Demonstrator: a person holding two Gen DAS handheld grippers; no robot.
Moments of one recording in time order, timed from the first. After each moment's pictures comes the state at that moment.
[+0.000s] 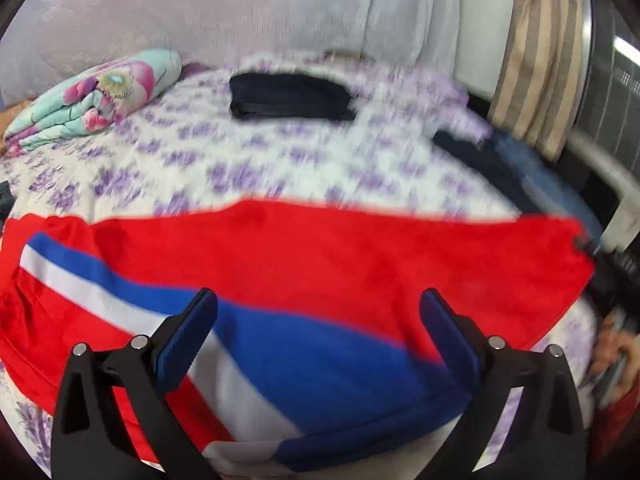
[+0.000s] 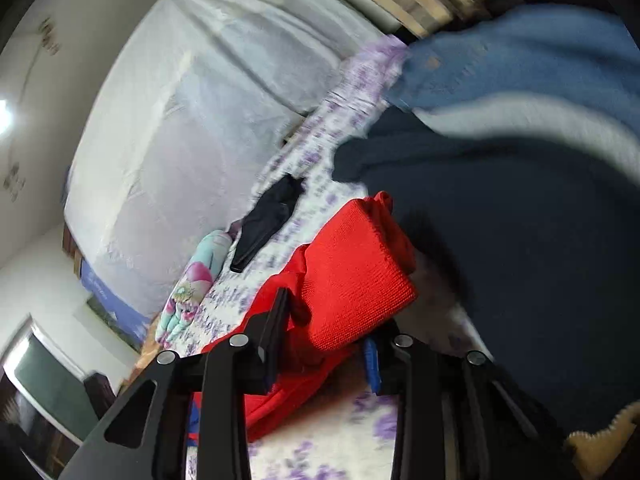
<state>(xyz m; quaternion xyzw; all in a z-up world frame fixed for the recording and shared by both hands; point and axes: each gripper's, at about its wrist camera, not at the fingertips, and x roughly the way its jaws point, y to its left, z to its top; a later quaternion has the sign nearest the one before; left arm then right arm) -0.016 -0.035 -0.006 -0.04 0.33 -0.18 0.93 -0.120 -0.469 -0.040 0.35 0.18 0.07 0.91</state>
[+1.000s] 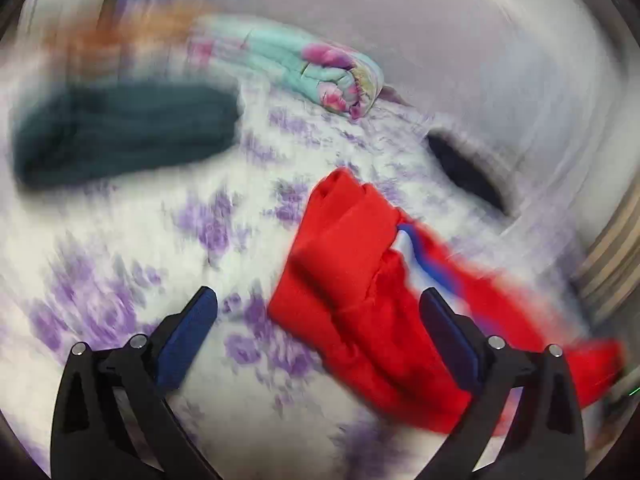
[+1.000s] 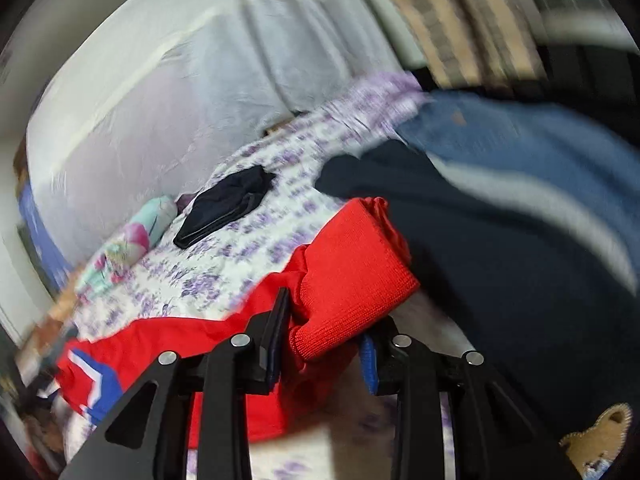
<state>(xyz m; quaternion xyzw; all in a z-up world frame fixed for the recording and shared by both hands) -0.038 0.221 -0.039 -0.29 0.30 -0.01 0.91 -0.107 -0.411 -0.004 0.17 0.21 -0.03 0.96</state>
